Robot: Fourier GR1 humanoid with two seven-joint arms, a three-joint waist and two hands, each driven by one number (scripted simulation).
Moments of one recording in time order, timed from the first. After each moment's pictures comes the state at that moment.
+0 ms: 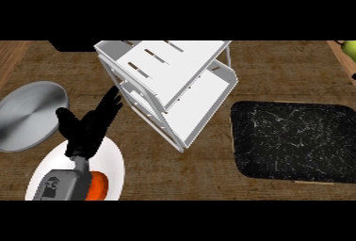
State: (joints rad) left arm -0.17 0.09 -0.04 -1.49 0.10 -0.05 0.25; right arm -0.72 -0.62 -0.32 -1.42 0.25 0.73 -0.14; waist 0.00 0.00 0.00
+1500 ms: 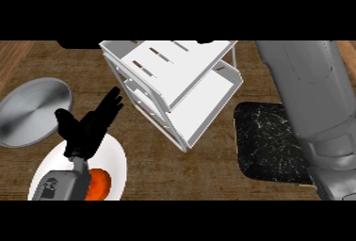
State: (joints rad) left arm -0.17 0.09 -0.03 -1.50 0.09 -0.09 0.25; right arm -1.27 -0.17 -0.04 -1.02 0.40 0.35 0.22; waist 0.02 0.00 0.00
